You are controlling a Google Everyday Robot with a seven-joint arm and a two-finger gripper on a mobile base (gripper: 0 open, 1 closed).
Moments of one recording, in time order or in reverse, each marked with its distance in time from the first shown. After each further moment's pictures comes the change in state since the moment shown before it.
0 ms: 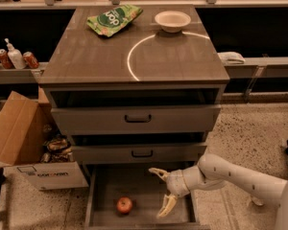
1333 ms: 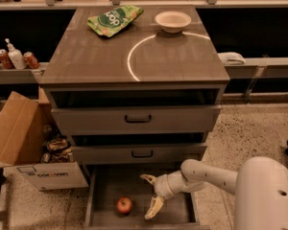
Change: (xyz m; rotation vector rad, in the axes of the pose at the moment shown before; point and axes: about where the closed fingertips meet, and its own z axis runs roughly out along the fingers) arm 0.079 -0.027 0.082 -0.034 0.057 0.089
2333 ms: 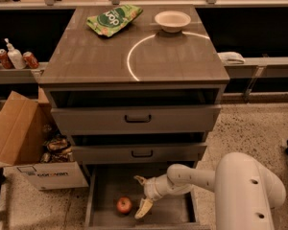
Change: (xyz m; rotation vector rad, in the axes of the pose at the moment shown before) arm 0.035 -0.034 0.062 0.083 0.111 -0.009
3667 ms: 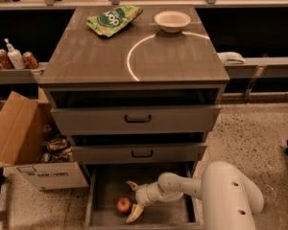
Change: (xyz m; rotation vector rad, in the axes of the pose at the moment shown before) arm 0.024 -0.004 0.071 0.023 -0.035 -0.034
